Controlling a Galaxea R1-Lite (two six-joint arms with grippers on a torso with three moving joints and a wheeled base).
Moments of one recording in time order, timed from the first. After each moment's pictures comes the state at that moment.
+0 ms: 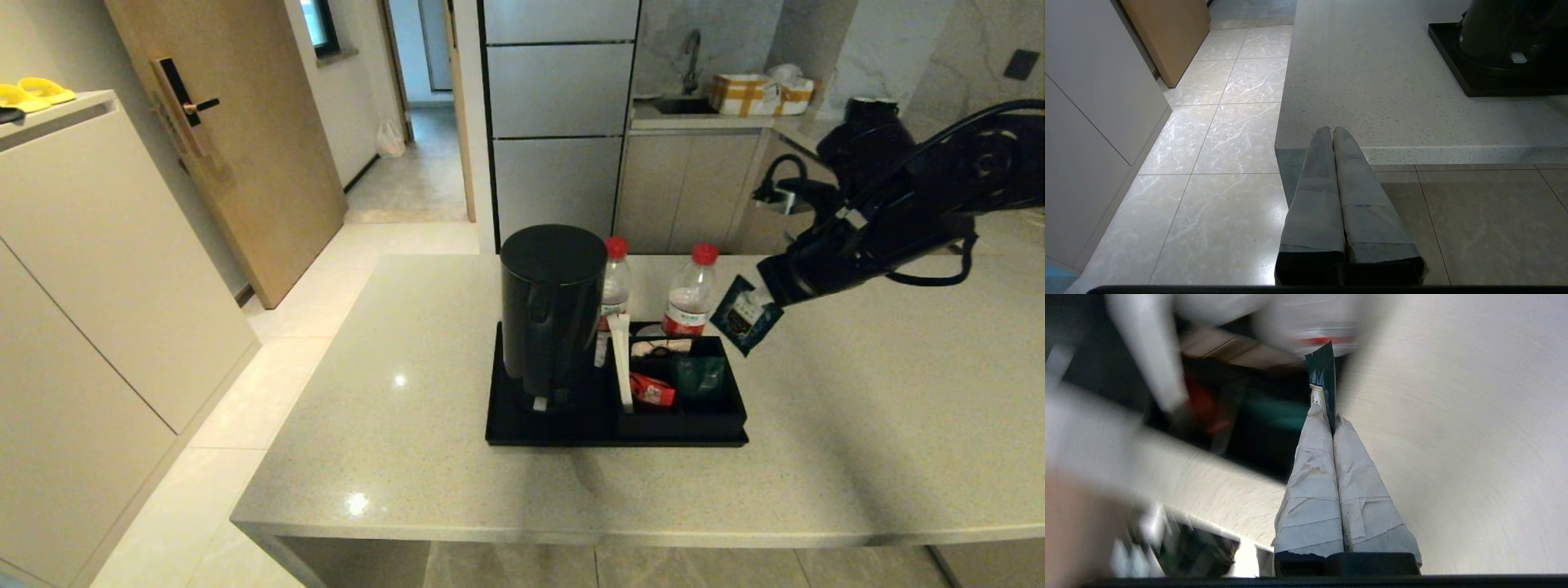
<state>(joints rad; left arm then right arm) 0.01 0.00 0.00 -0.01 -0.01 0.04 0.14 1.97 -1.80 0.69 0.08 -0.14</state>
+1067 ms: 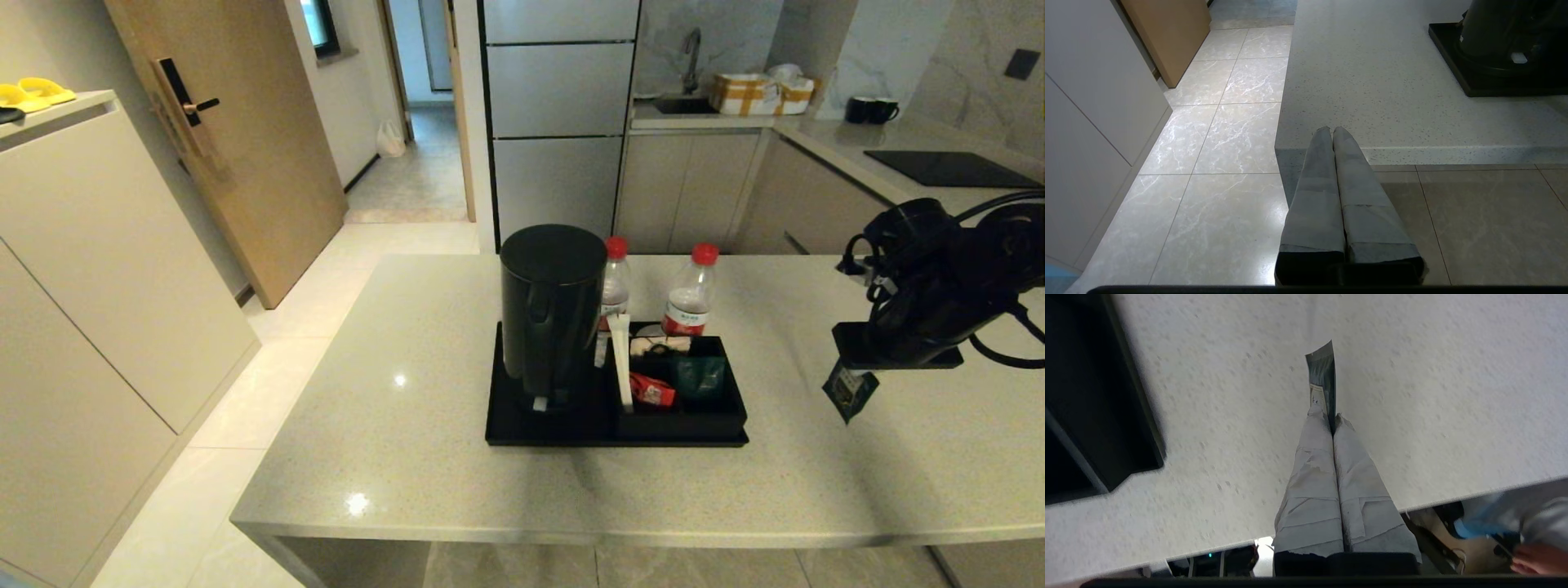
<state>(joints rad) 0.01 0.00 0.00 -0.01 -0.01 0.04 -0.02 1.94 -1.43 0.54 -0.20 0.05</state>
